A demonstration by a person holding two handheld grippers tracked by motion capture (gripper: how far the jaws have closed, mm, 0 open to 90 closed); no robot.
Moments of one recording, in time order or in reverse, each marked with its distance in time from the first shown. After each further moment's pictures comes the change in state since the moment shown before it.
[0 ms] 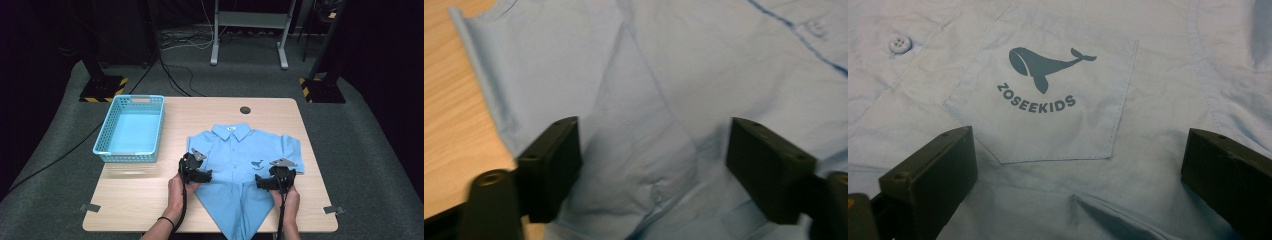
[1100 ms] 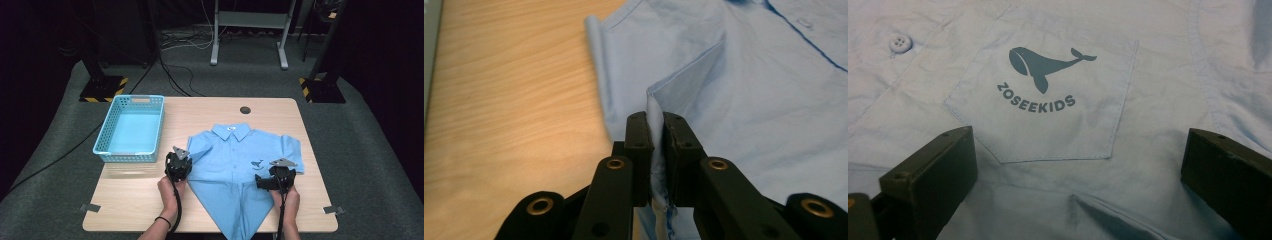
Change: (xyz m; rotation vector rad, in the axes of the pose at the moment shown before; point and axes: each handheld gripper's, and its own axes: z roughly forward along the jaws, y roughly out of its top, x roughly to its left) left arm 0.033 -0.017 -0.023 -0.139 0.124 -0.188; right arm 0.000 0.000 0.000 0.000 0.003 0.000
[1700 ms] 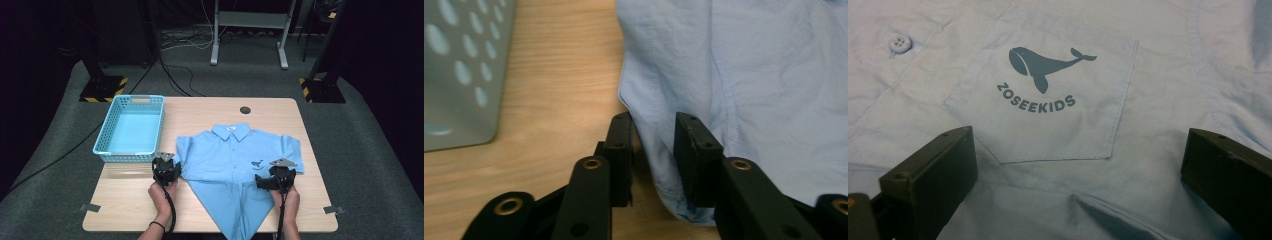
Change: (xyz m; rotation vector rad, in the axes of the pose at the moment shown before) left arm 0.026 -0.021 -0.008 0.006 0.106 -0.158; right arm 0.000 0.000 0.000 0.000 0.000 0.000
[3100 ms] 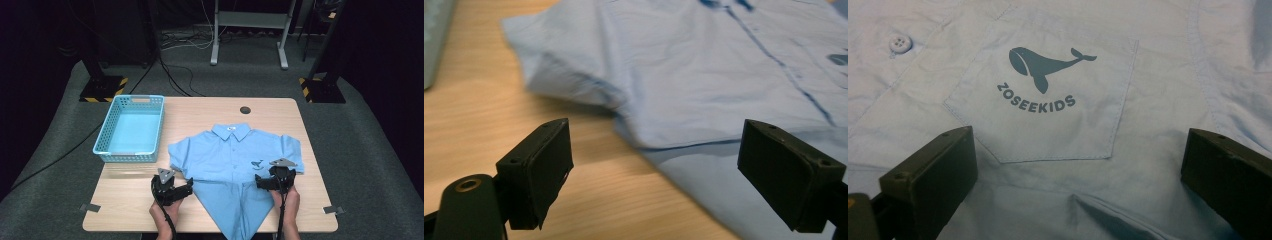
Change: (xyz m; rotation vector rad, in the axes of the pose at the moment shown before) left arm -0.030 -0.034 -0.047 -0.090 -0.191 0.010; right arm 0.000 0.000 0.000 0.000 0.000 -0.001
